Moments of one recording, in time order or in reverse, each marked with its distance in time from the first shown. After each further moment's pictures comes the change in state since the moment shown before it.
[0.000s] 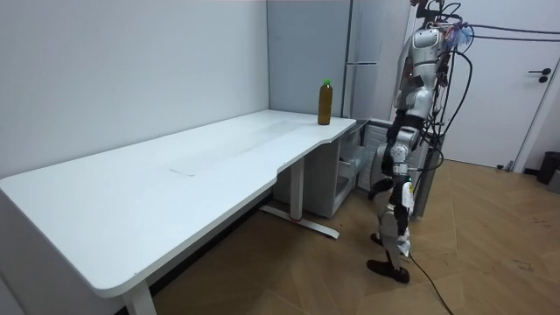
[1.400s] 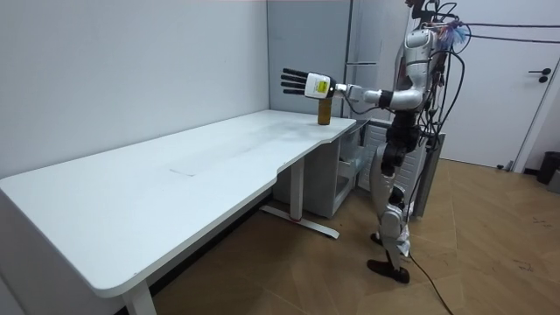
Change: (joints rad) left arm -0.045 0.047 -0.392 -1.254 0.670 -0.114 -0.213; right arm 0.000 0.001 0.013 -0.013 -0.119 -0.106 0.050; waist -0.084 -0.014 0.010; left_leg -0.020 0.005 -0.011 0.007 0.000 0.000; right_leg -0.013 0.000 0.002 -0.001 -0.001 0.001
